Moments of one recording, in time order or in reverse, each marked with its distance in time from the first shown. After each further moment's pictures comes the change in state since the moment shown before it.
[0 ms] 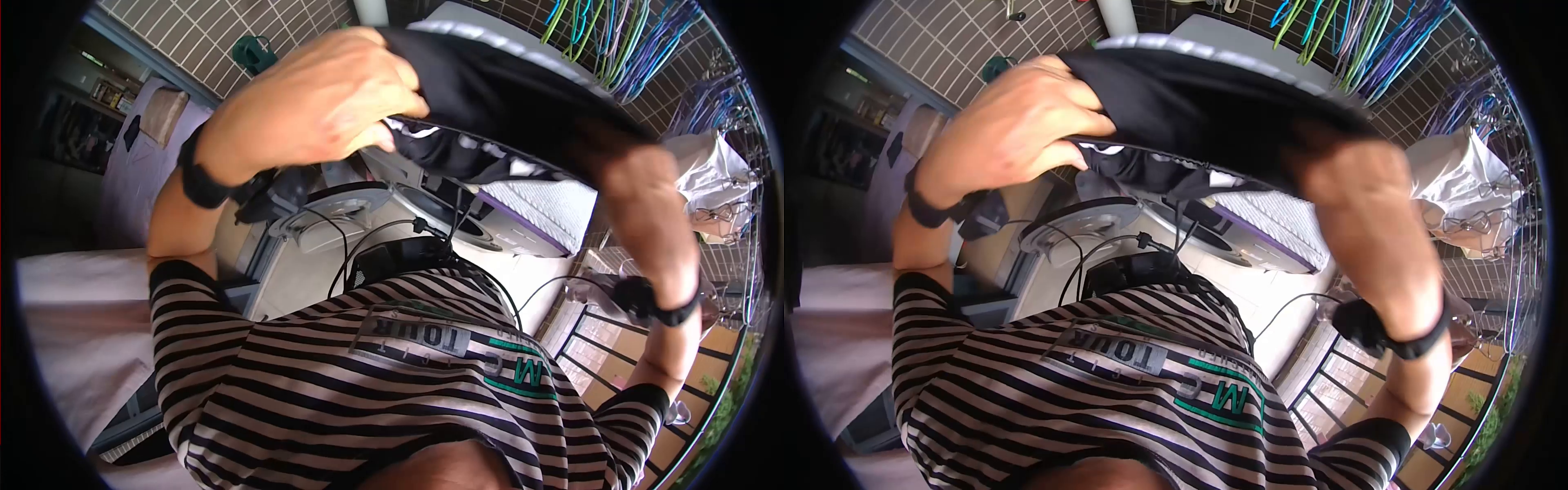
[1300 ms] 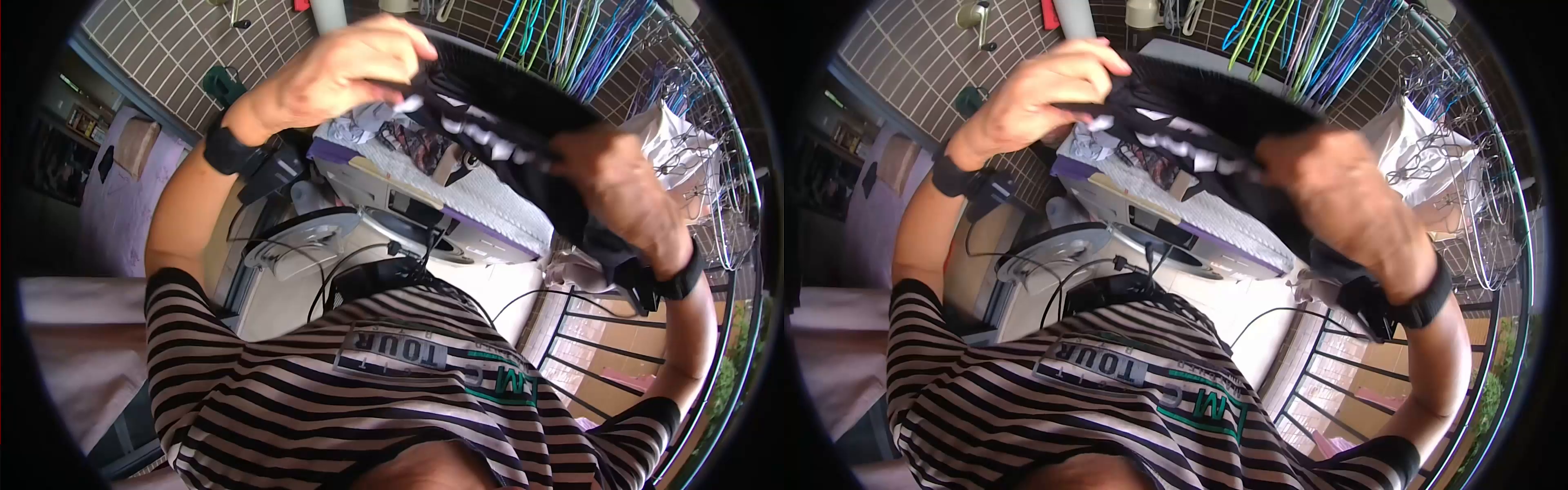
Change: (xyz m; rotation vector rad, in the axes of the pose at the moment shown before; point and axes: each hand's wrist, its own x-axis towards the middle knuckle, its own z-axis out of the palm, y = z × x) left_hand 0.033 -0.045 0.021 -0.248 0.381 0.205; right_hand 0.000 0.039 -0.041 0.288 0.287 -0.049
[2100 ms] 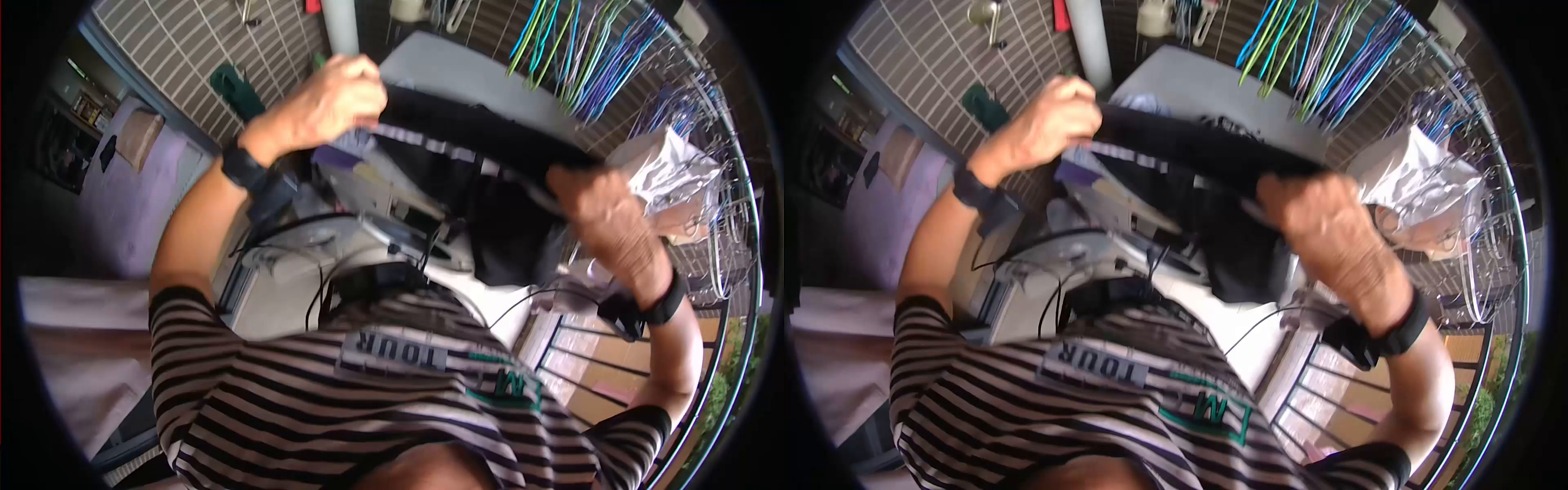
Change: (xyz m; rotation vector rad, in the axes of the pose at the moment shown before) left_hand -0.052 -0.024 0.027 0.232 -0.109 -0.179; right_hand -0.012 -0.015 0.014 -0.243 -0.098 0.012
